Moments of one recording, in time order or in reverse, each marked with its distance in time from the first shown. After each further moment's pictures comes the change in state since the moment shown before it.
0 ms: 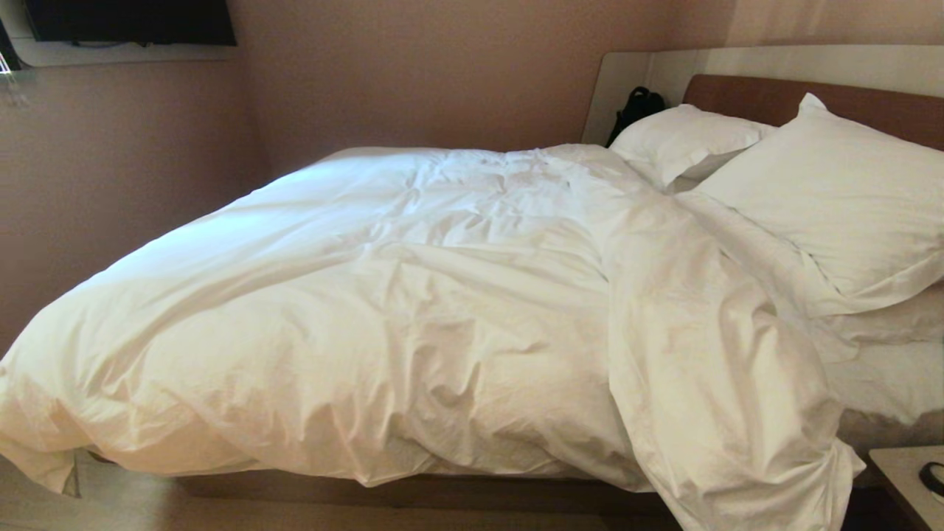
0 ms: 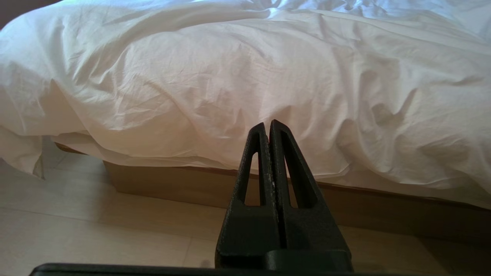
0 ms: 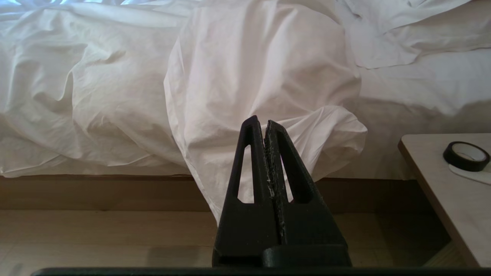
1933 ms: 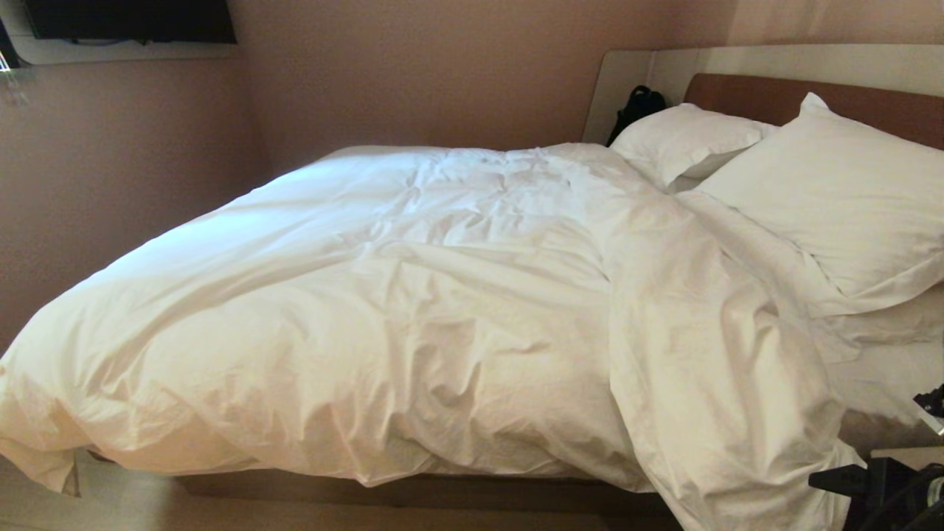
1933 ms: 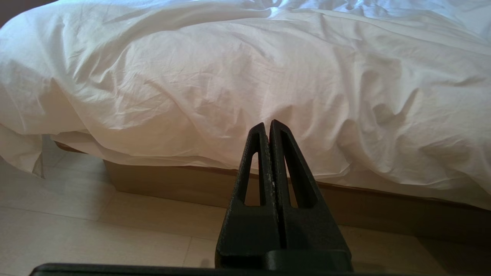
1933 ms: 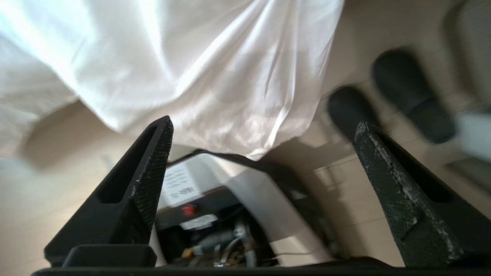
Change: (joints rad) left arm 0.000 0.000 0.000 0.000 0.000 0.000; right arm -0.283 1.378 -0.402 0.010 0.179 0.287
